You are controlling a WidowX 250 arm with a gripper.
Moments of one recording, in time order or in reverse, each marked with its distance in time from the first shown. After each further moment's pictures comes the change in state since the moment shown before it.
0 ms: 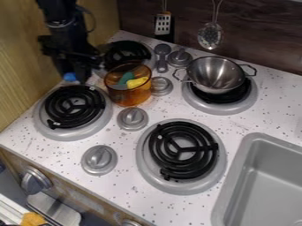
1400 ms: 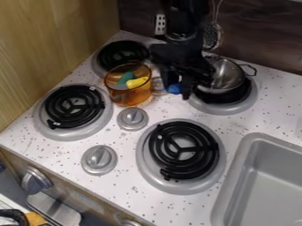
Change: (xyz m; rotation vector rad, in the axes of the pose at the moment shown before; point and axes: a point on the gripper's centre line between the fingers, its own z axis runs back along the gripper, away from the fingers) arm 0.037 -0.157 0.002 -0.081 -0.073 -0.217
